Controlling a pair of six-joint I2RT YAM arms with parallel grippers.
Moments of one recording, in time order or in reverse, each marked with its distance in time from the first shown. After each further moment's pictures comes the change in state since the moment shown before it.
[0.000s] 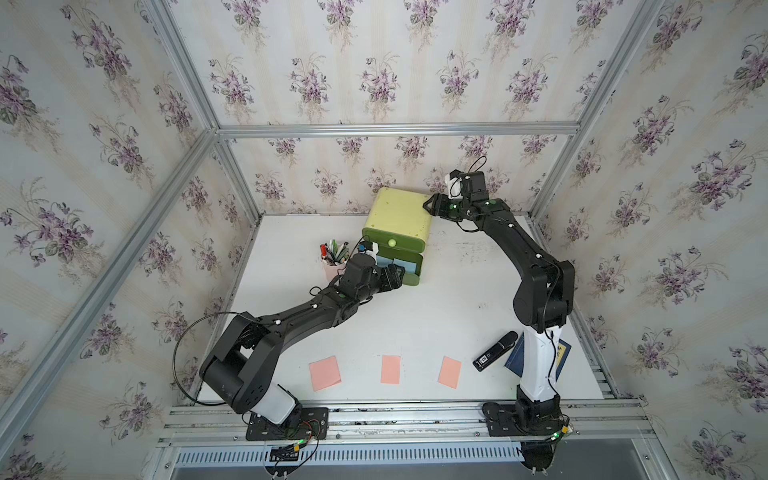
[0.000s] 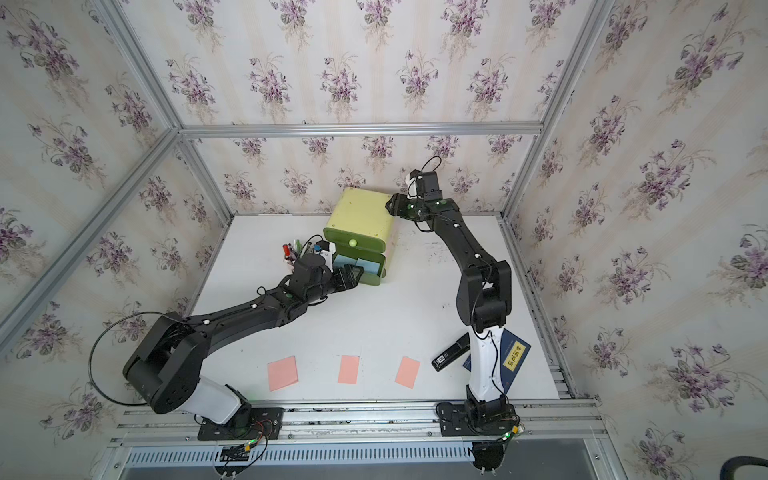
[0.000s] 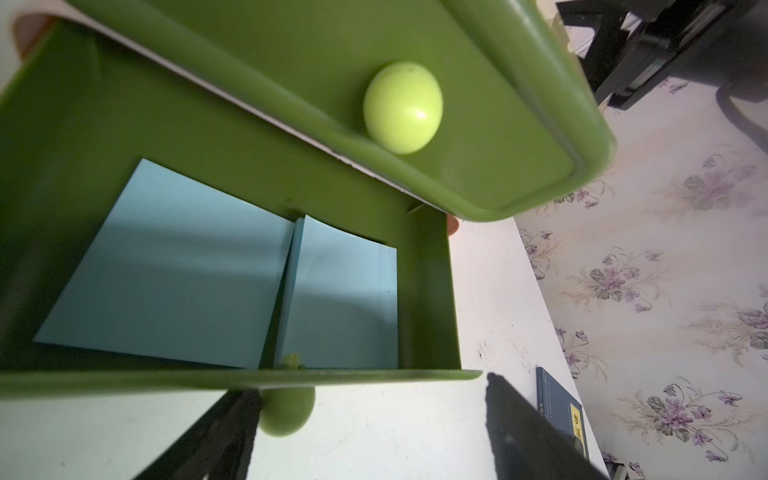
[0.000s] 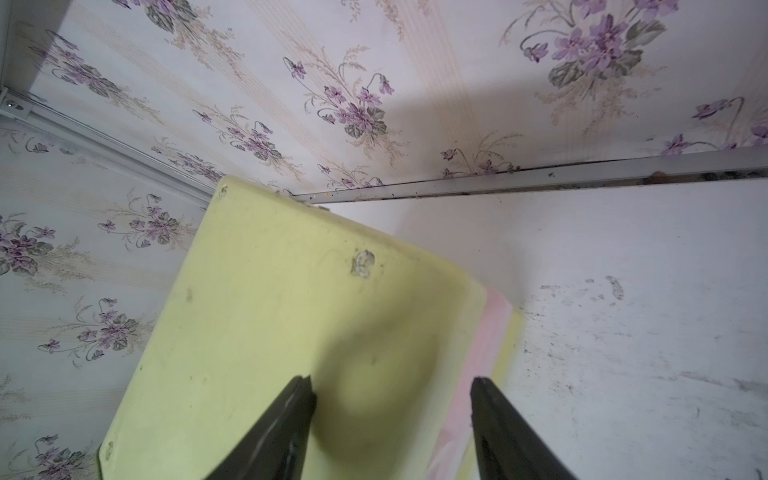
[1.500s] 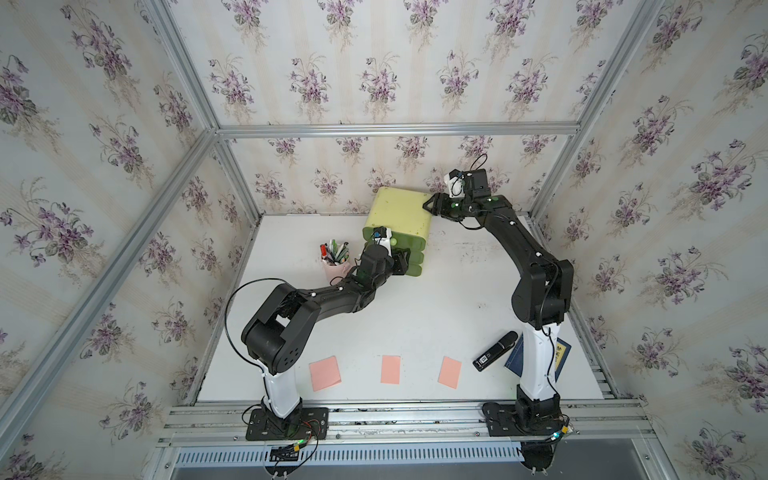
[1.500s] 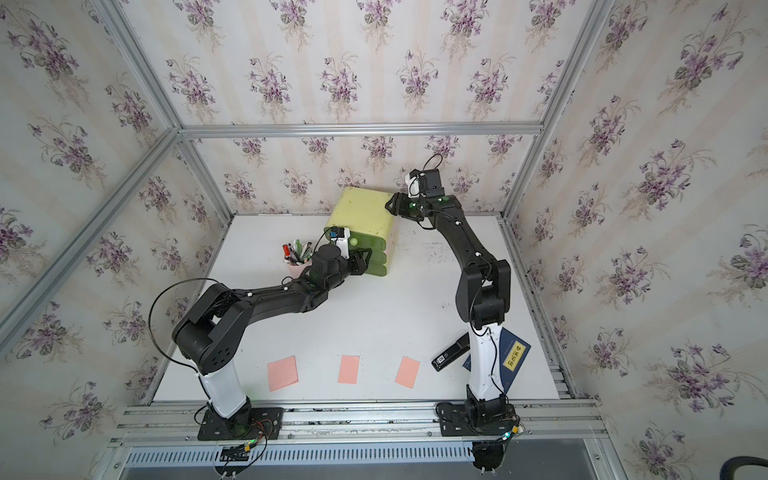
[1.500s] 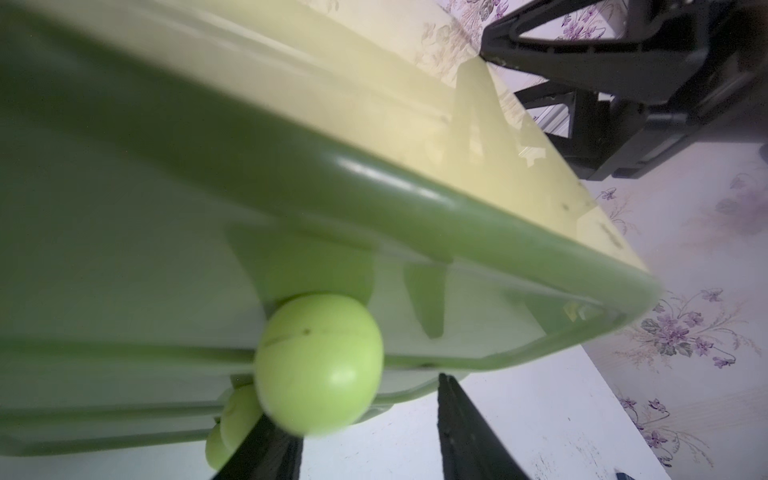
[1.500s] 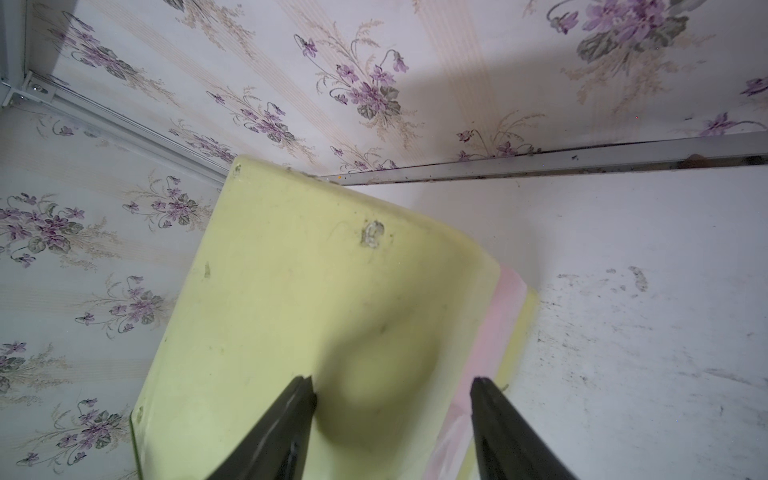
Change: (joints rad) left arm -0.011 0.270 0.143 0.303 -0.113 0.155; right arm -0.018 0.031 0.074 -0.079 -0.093 -0.018
